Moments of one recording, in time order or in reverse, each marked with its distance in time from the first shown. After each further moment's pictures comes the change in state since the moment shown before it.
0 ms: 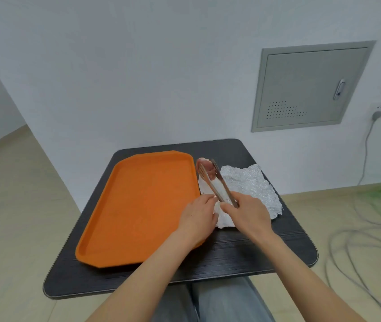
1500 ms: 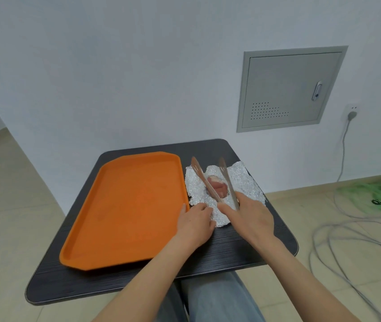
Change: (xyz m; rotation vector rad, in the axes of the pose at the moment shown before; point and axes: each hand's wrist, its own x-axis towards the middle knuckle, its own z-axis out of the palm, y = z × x) left_hand -0.003 0.026 0.017 0.080 -0.129 -0.060; right_hand -0.022 0.014 -0.022 -0.133 0.071 0.116
